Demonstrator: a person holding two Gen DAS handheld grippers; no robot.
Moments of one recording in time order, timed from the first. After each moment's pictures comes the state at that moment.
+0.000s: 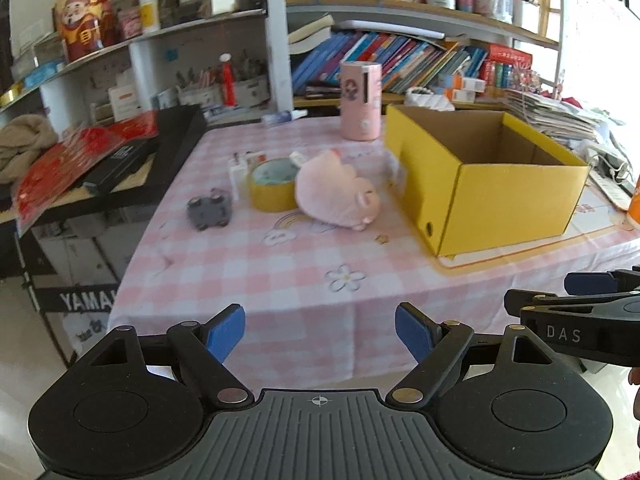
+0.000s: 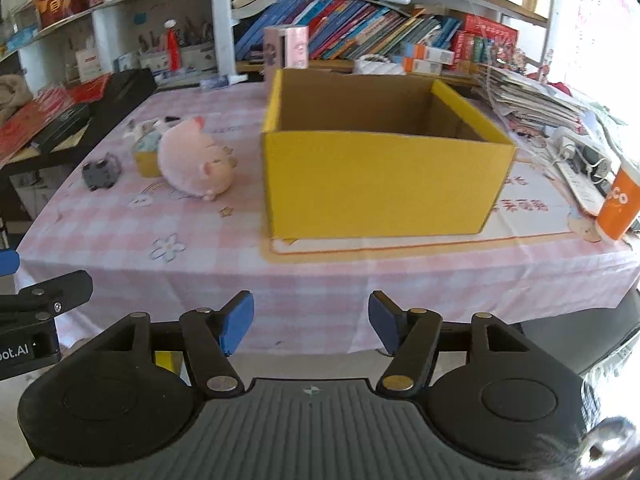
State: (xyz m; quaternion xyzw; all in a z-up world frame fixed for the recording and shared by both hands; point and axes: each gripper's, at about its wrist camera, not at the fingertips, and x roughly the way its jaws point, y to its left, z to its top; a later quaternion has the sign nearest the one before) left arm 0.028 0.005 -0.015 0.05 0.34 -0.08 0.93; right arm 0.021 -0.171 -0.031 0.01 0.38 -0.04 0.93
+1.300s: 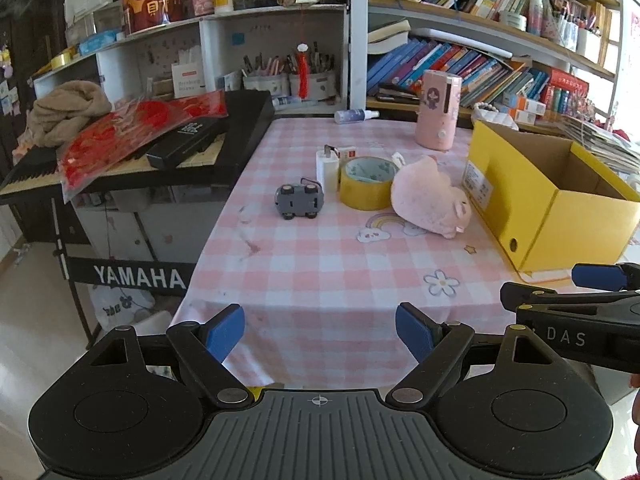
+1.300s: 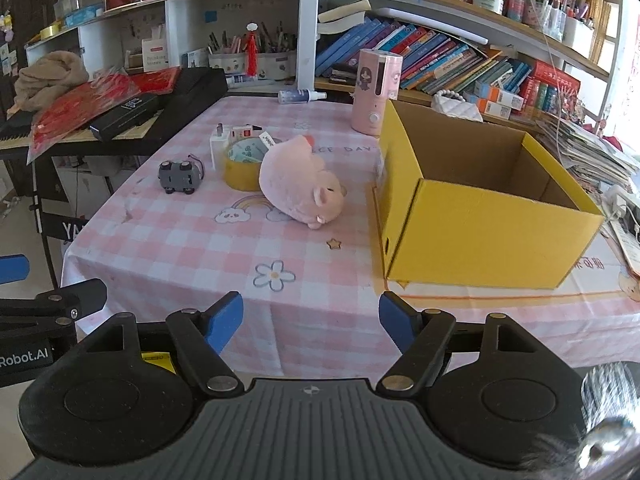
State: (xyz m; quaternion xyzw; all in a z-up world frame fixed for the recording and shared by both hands) left arm 0.046 0.082 -0.016 0.01 0.34 -0.02 0.94; right arm 0.049 -0.087 -0.024 -0.03 0.35 0.02 0.94
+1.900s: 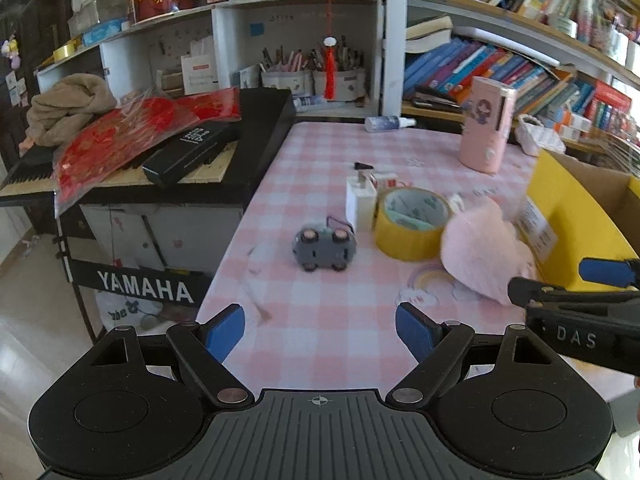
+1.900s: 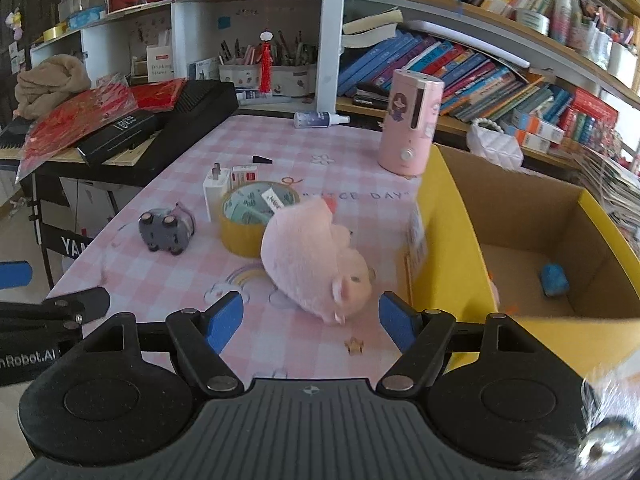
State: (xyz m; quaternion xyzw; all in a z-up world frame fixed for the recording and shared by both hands) left arm 0.153 0.090 -0.021 0.00 0.35 0.01 0.94; right arm 0.162 -0.074 -0.025 -0.05 0.34 0.06 0.94
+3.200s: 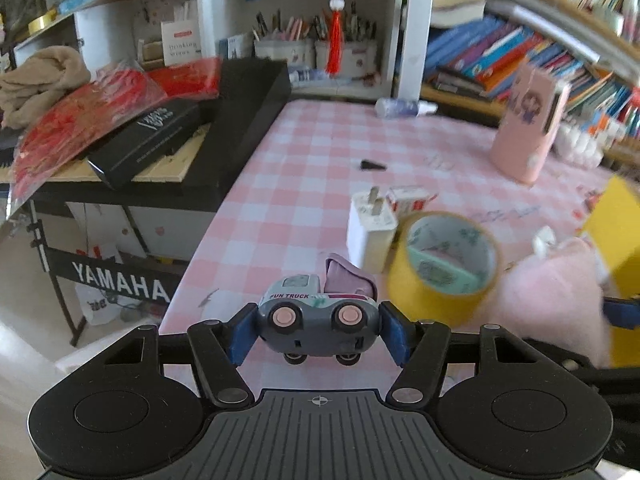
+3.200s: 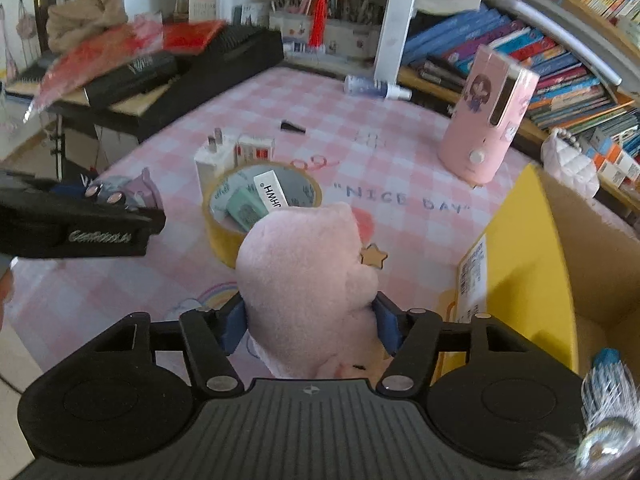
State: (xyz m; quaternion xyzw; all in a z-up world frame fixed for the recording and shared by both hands) left arm 0.257 0.085 -0.048 -0.03 0.39 0.01 0.92; right arm 0.257 -0.076 -0.054 -0.11 0.38 0.14 0.91
